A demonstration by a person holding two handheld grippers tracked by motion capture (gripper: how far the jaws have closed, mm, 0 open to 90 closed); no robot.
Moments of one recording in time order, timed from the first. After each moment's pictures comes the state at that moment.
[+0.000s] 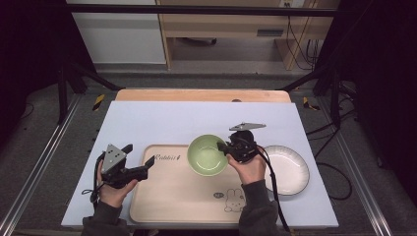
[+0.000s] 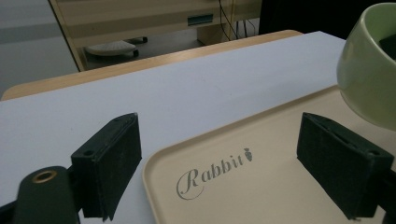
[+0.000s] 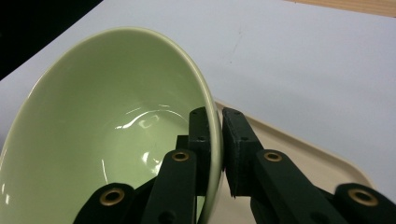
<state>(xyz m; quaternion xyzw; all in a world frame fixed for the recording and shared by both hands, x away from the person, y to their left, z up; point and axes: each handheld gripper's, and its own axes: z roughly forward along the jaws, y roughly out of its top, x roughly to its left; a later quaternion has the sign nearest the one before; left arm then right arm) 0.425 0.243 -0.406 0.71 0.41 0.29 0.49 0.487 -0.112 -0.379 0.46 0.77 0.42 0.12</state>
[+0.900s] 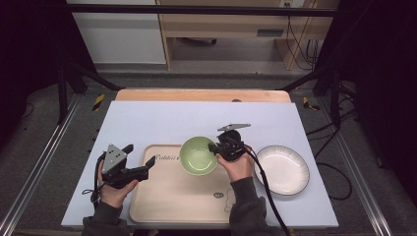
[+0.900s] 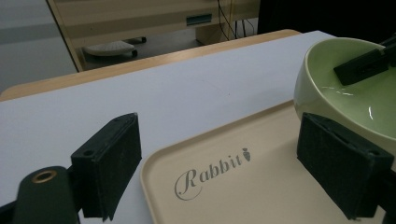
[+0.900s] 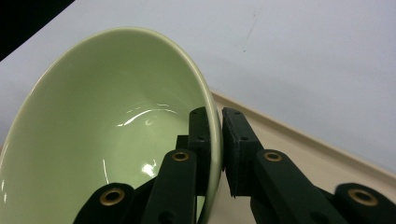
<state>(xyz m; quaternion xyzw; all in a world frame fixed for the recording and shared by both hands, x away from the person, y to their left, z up) 0.425 0.241 -0.406 0.71 0.41 0.29 0.49 0.508 -0.086 -0.405 0.46 0.78 0.40 0.10</state>
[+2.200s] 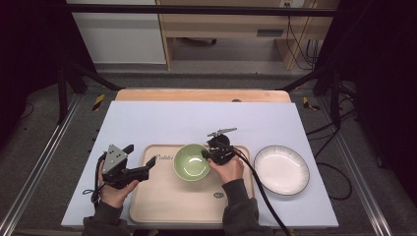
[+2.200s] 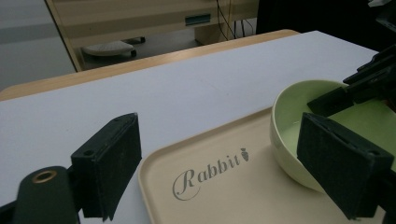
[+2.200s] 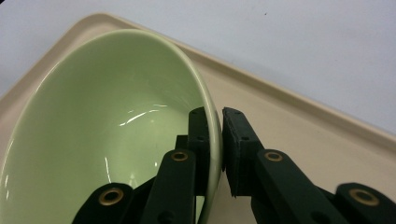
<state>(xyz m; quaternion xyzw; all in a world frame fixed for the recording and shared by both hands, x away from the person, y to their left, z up) 0.425 0.240 -0.406 0.71 0.41 0.29 0.49 0.516 -0.061 -0.436 0.47 0.80 0.36 0.08</state>
